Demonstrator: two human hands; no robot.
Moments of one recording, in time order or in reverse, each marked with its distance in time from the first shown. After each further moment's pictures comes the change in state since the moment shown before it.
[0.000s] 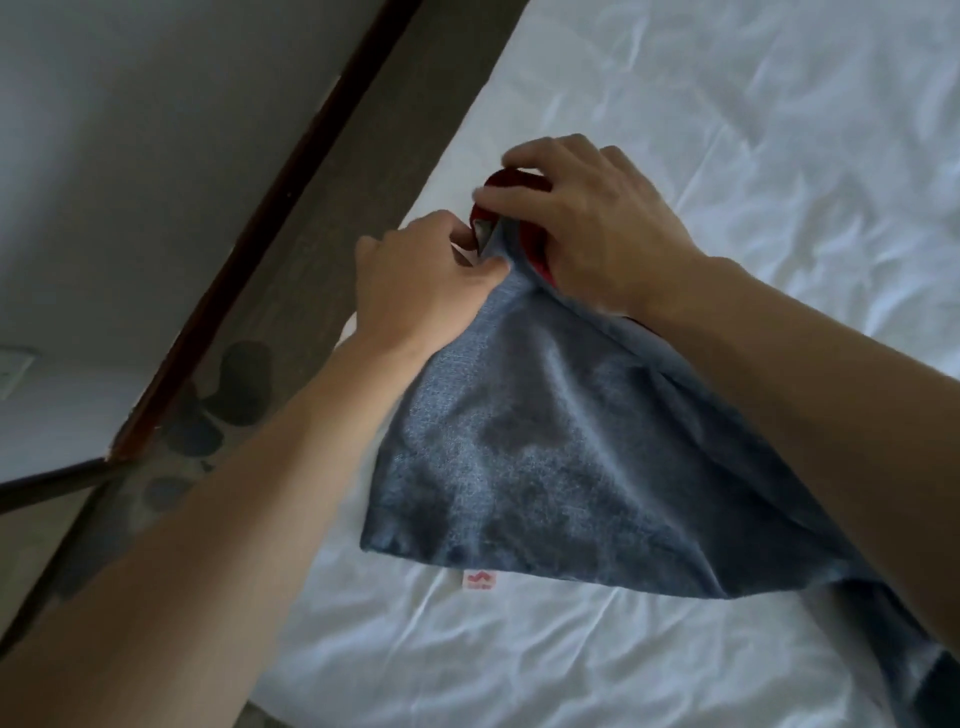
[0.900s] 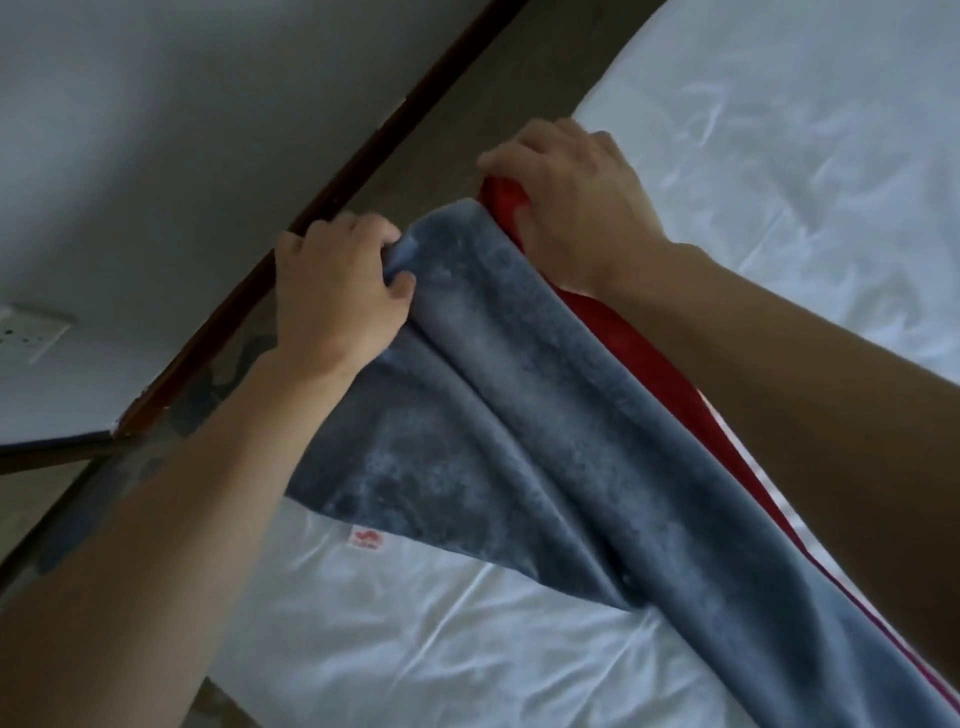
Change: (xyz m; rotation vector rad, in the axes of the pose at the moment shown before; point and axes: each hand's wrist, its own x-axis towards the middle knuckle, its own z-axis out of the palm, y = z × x) left_hand -0.003 -0.082 -0.062 0.289 0.143 0.024; right_hand 0.084 -0.037 -0.005 0.052 0.077 0.030
